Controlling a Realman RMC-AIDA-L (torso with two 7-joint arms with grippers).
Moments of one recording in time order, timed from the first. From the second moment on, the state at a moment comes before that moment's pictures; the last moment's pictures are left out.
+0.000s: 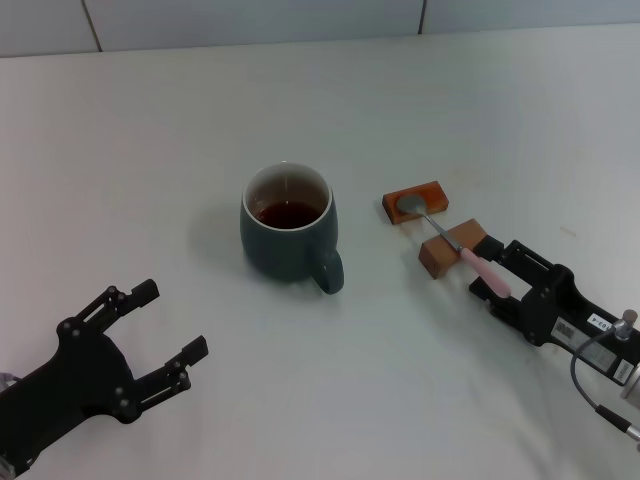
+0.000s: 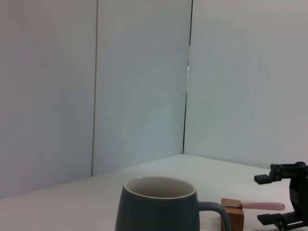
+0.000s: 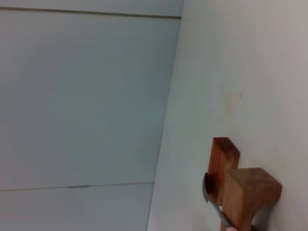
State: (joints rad) left arm -0.29 -2.06 -0.15 0.15 2.48 1.69 -0.50; right arm 0.30 2.08 -0.17 -0.03 -1.99 -1.39 1.95
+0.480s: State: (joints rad) left arm -0.29 -2.06 -0.15 0.15 2.48 1.69 -0.50; right arm 0.30 2.08 -0.17 -0.03 -1.99 -1.38 1.98
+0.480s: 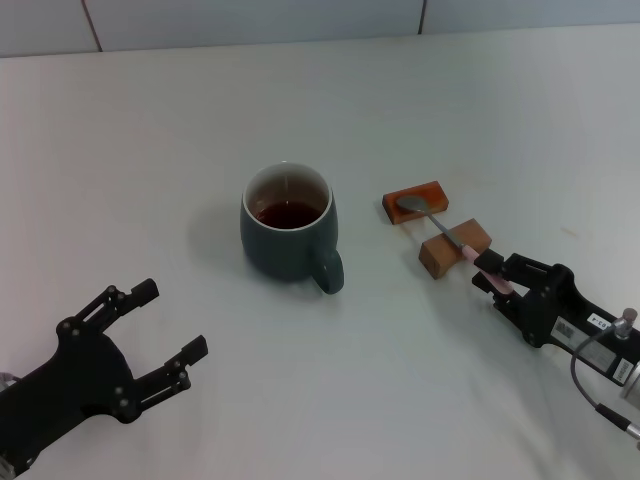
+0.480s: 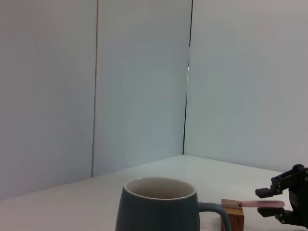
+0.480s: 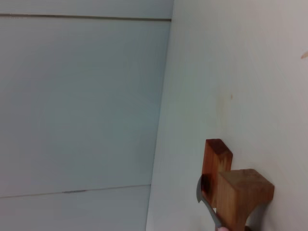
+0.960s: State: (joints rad) left arm -0.29 -2.06 -0.15 0.15 2.48 1.70 -0.50; right arm 0.31 2.08 -0.15 -0.04 -1.98 -1.49 1.69
